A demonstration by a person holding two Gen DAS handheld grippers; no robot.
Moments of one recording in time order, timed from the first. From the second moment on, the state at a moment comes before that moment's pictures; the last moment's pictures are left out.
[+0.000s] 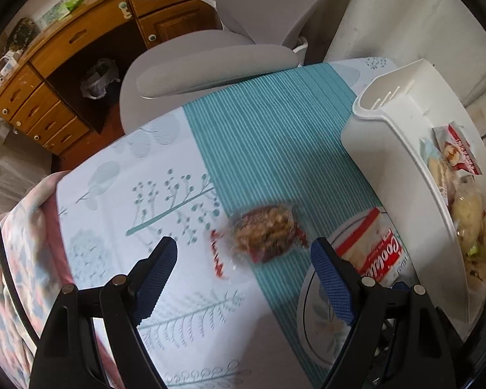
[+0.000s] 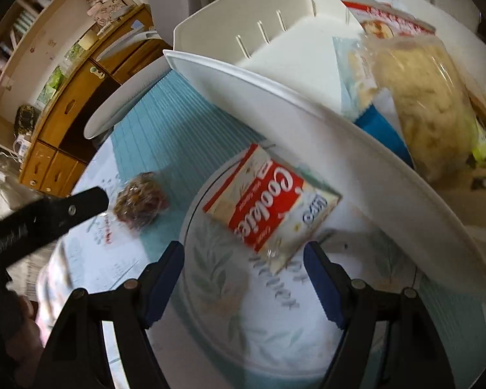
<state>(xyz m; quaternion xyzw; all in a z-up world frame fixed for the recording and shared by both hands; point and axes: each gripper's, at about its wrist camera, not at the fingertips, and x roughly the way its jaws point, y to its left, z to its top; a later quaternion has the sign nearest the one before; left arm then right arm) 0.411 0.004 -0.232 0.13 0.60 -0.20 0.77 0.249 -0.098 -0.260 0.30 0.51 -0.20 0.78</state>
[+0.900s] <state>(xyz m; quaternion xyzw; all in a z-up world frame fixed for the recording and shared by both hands) 0.431 -0.004 -0.284 0.10 0.64 -0.19 0.74 0.260 -0.095 -0.272 0.20 0.44 -0.22 0.85</state>
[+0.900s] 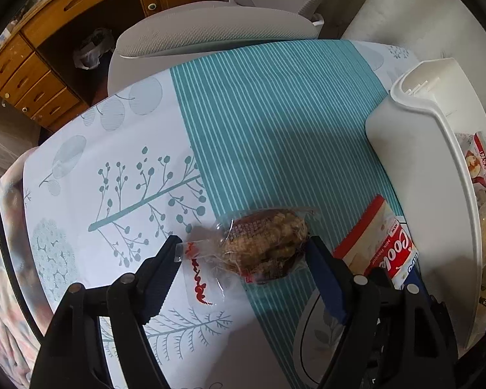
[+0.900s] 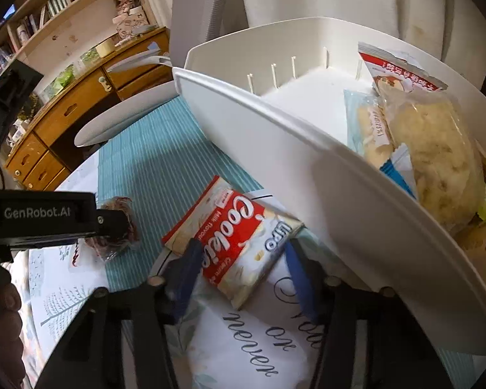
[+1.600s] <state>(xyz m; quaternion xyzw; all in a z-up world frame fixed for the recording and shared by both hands) 0.399 0.039 -0.292 0.01 0.68 -0.16 0.72 0.251 -0.083 -0.244 0.19 0.45 -0.16 0.86</state>
